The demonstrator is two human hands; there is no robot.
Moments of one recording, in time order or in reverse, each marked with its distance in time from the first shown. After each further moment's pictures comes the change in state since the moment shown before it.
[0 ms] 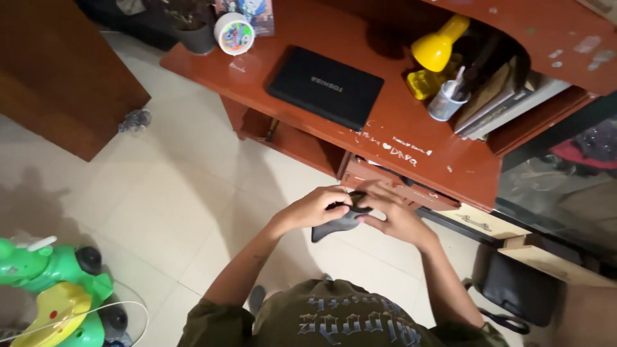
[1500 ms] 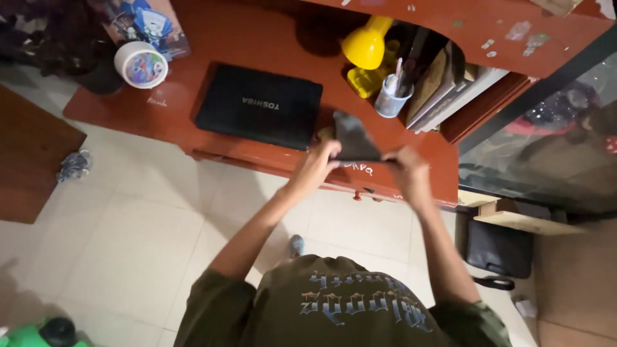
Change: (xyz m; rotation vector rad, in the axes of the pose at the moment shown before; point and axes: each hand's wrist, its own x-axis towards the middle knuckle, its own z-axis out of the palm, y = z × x) left_hand 0.209 -0.157 0.042 0.294 0.225 0.062; right_hand -0.026 0.198 -0.079 -0.301 0.552 0.326
